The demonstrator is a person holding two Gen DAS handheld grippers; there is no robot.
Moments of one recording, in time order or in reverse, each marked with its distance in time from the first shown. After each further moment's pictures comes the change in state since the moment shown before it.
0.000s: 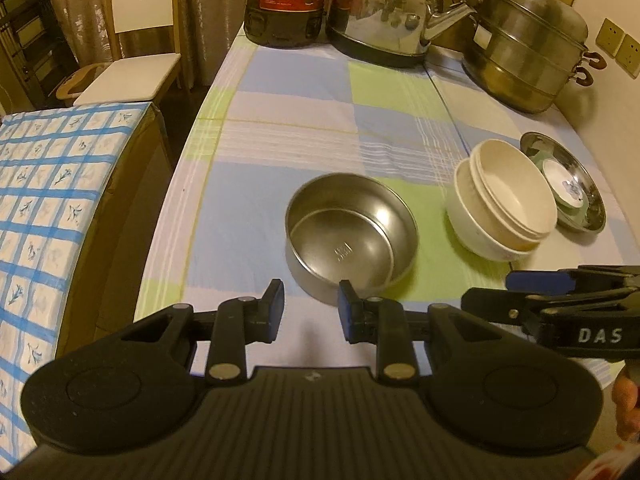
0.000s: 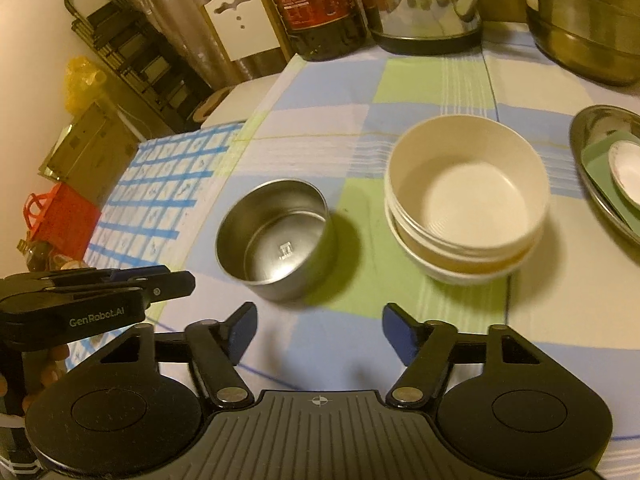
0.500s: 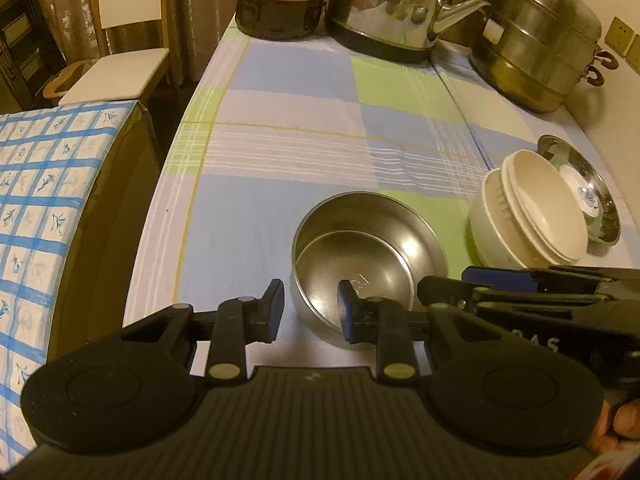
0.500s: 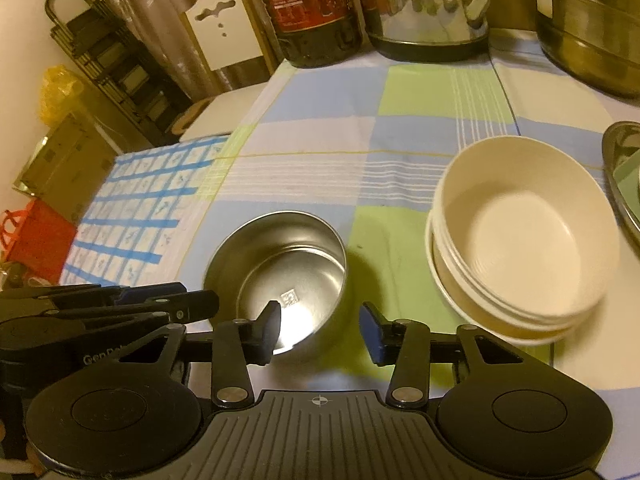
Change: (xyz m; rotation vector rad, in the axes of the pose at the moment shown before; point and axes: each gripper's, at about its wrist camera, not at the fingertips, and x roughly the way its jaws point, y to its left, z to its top) left arm 0.046 0.015 0.024 0.008 0.025 -0.024; right arm 0.056 0.023 0.020 0.006 -0.029 -0.077
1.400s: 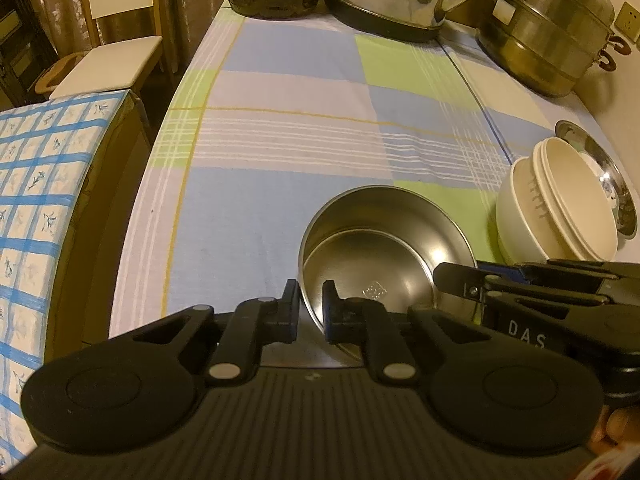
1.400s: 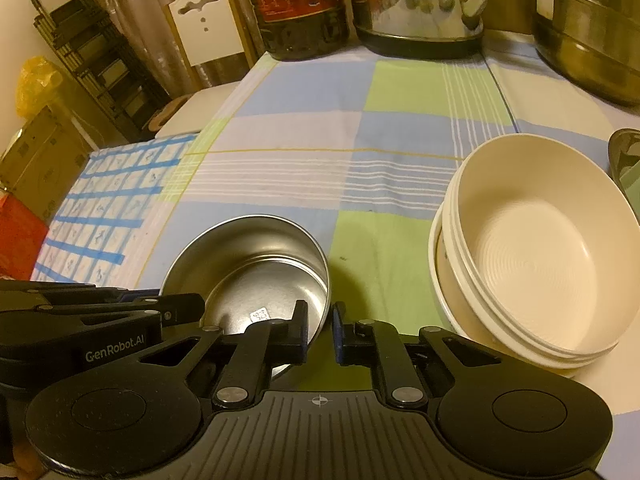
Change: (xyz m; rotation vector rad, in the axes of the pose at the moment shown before) left arm 0.033 0.003 0.007 0.026 0.046 0.005; right arm 0.027 -0.001 0.003 -0.016 -0.008 -0.058
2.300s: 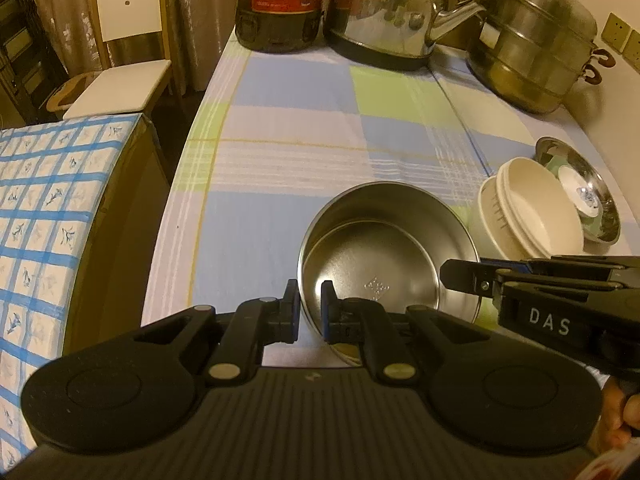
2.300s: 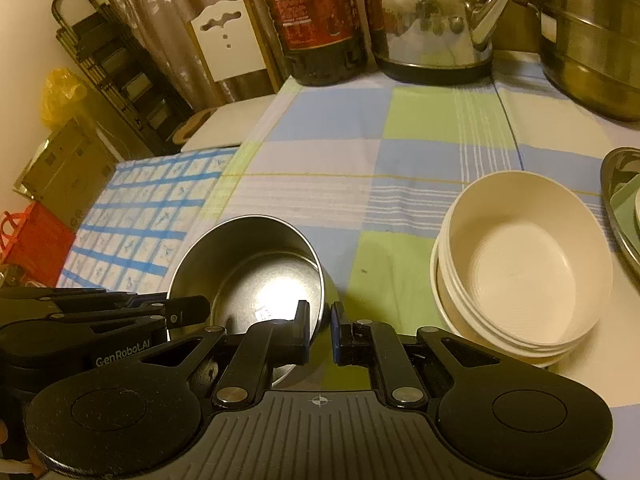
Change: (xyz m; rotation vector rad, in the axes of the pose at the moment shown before) left arm -0.052 -0.009 -0.002 0.005 -0.068 0.016; right arm -0.045 0.003 0.007 0.004 -0.040 0.071
